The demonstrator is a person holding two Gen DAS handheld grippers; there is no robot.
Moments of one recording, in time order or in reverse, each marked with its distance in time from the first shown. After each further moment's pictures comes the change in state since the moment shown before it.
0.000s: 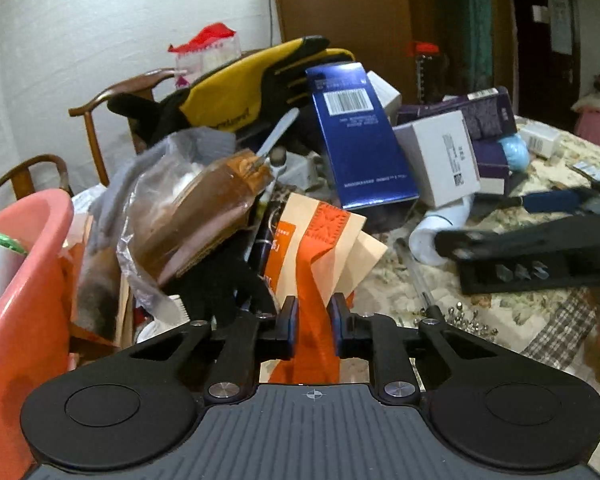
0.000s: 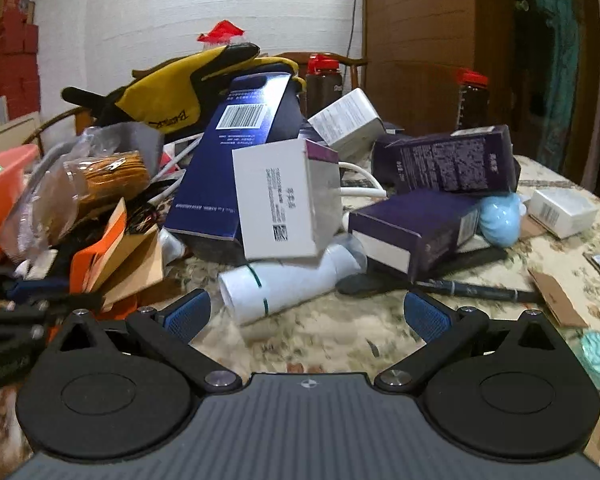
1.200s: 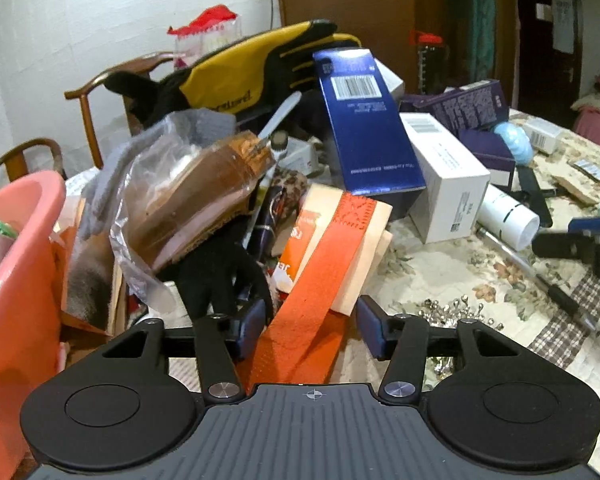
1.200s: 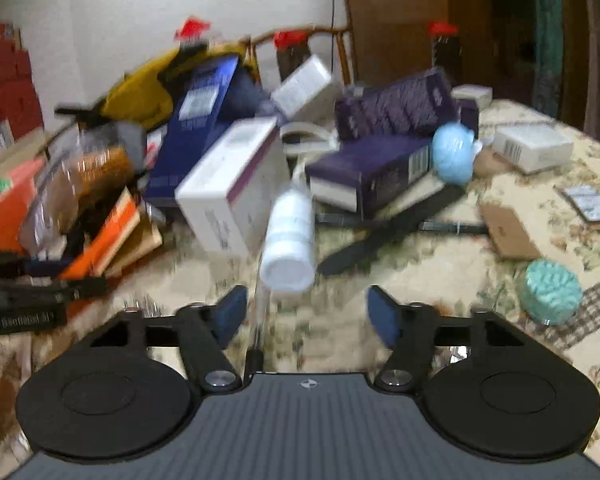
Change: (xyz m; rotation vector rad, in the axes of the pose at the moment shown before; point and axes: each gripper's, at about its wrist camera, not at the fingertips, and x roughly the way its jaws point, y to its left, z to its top) left arm 0.006 0.009 -0.001 -0.023 0.028 -0.018; right arm -0.037 -0.053 -0.019 0.140 0.072 0.066
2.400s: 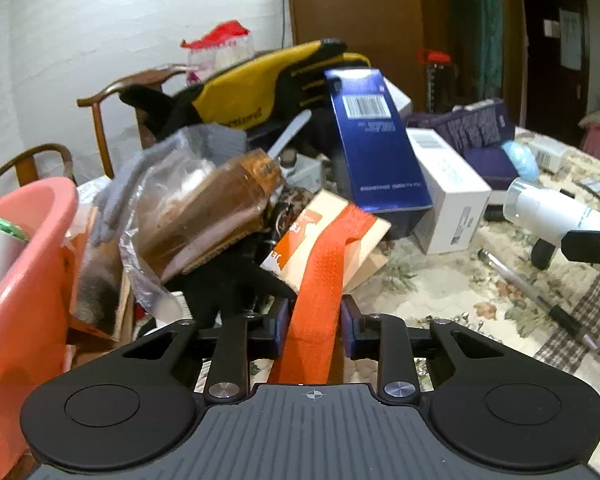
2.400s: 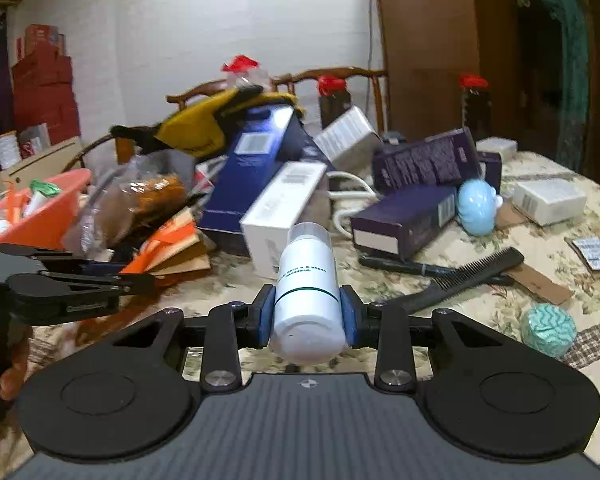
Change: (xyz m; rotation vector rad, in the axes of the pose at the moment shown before) left arm -0.007 0.001 -0.003 -0.033 -0.057 0.028; right arm -0.034 0.018 0.000 -0.101 -0.101 0.092
